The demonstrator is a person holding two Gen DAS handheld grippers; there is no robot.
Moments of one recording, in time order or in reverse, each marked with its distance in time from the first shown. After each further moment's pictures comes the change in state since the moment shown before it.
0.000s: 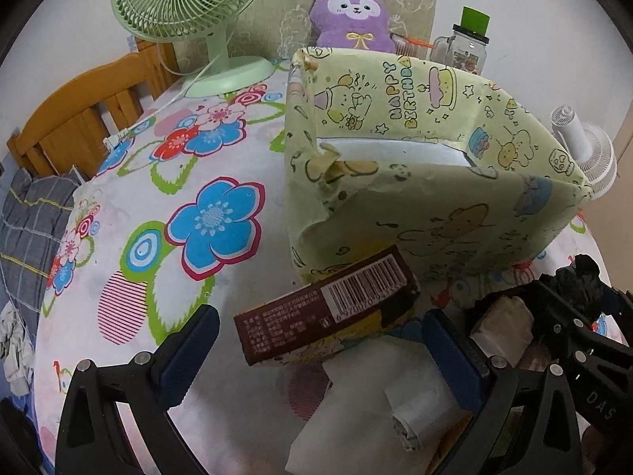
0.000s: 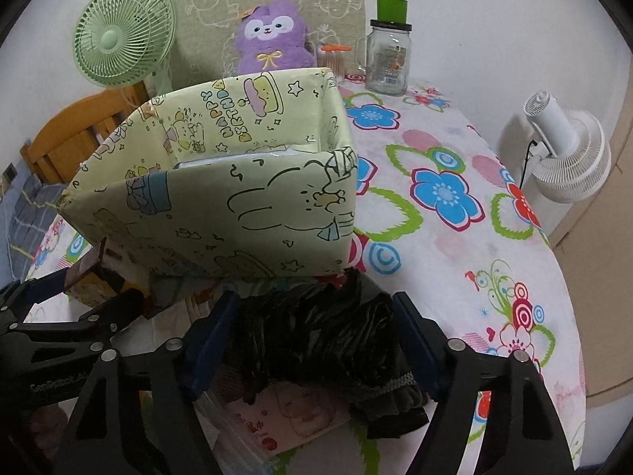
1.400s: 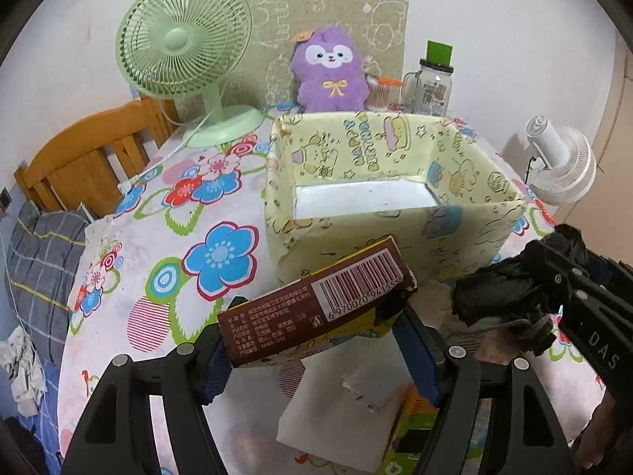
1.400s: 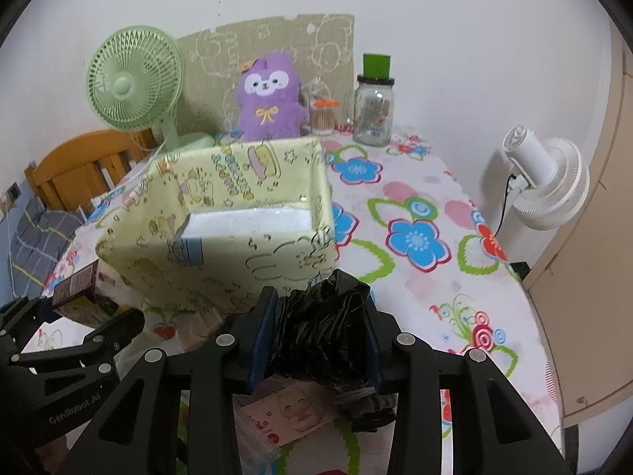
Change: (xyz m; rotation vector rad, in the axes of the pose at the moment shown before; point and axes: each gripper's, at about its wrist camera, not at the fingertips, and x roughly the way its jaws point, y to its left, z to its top) left arm -0.055 -0.016 -0.003 0.064 -0.130 0.001; right arm -0.056 -0.005 0.008 0.014 -0.161 -0.025
